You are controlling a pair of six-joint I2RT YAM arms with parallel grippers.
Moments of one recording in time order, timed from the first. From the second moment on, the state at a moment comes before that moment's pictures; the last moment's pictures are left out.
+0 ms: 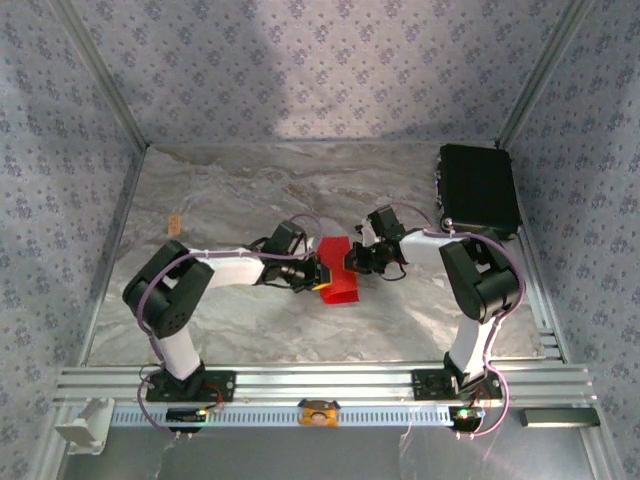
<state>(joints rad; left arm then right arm) -0.71 1.76 0.84 0.02 0.58 -0.94 0.45 1.81 0.90 -0.17 -0.53 0.53</state>
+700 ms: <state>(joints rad) -0.78 1.75 0.82 -0.12 0.49 -0.76 0.45 1.80 0.89 -0.18 -0.53 0.53</state>
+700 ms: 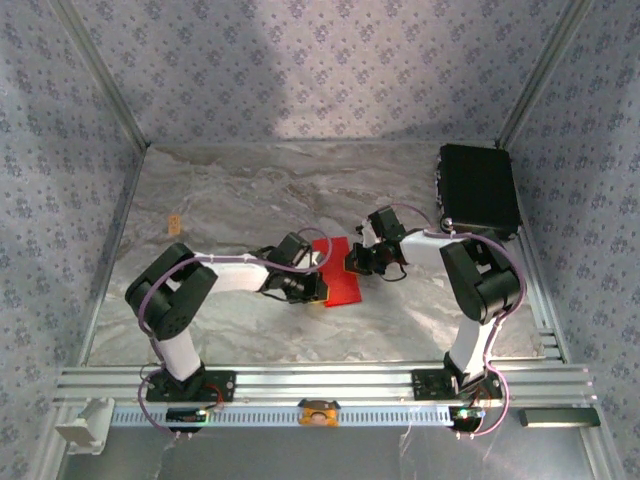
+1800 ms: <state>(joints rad) -0.79 1.75 0.75 0.03 0.55 -0.89 0.45 1.80 0.89 -0.19 -0.52 0.53</state>
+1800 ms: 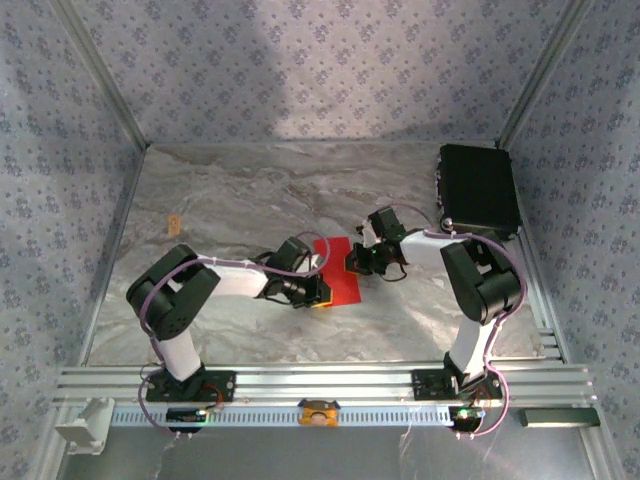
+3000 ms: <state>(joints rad) -0.66 1.79 0.86 0.05 0.59 -0.87 0.45 1.79 0.89 -0.19 -0.52 0.53</state>
